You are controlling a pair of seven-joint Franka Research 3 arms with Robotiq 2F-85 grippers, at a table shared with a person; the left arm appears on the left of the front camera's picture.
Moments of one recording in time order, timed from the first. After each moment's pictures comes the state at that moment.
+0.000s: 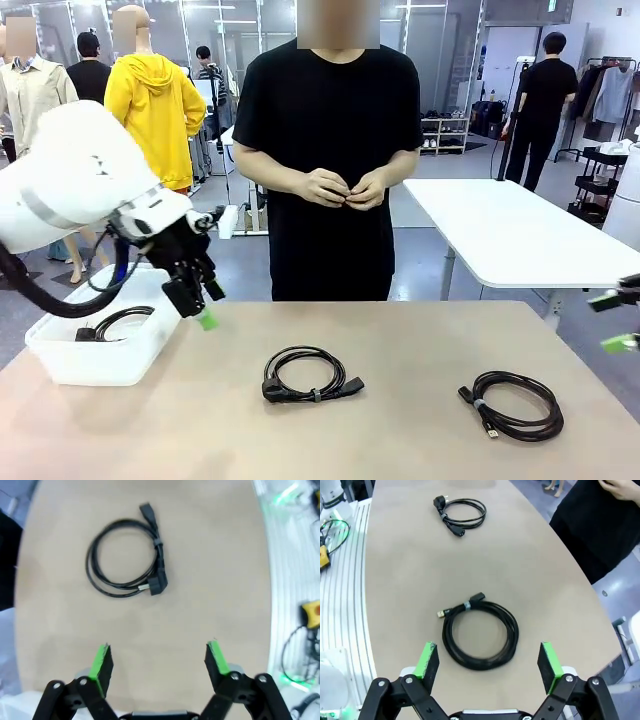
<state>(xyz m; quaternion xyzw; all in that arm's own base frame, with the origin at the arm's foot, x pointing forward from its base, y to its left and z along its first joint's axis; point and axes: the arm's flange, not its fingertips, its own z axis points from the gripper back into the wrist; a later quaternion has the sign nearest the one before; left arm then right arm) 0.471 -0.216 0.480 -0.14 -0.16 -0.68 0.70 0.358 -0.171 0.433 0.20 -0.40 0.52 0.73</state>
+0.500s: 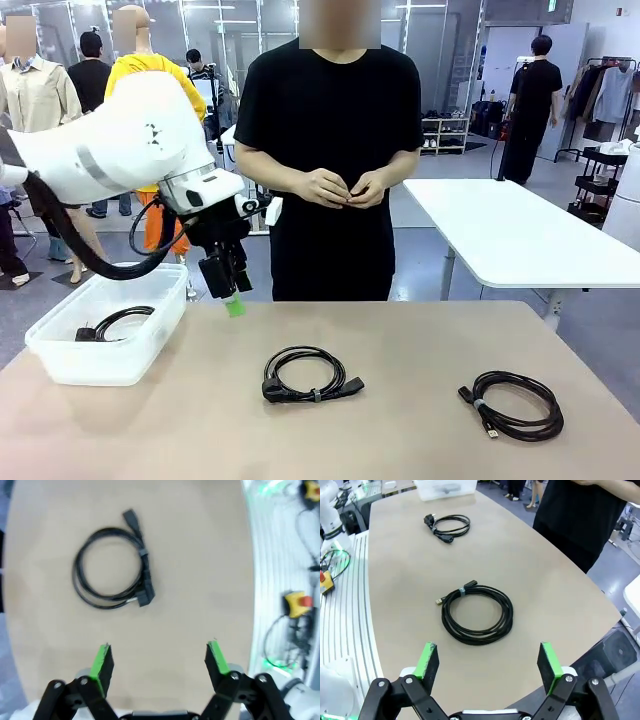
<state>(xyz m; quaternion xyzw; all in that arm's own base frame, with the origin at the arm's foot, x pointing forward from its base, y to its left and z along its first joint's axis) 0.486 -0.278 0.512 -0.14 -0.08 -0.71 0.69 0.327 -0.261 0.388 0.25 -0.45 0.44 0.73</state>
